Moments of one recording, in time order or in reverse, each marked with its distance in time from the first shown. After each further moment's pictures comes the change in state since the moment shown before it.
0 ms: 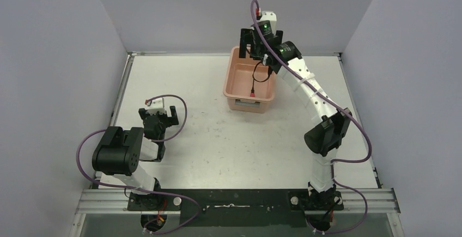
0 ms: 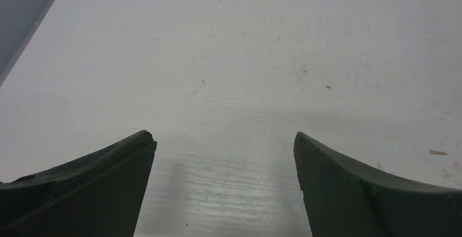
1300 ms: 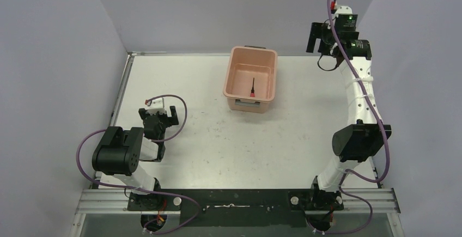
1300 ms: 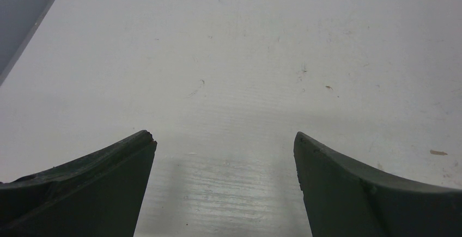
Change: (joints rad) left arm 0.000 0.000 0.000 0.000 0.000 0.000; right arm -0.540 -0.202 -0.155 -0.021 -0.319 -0.285
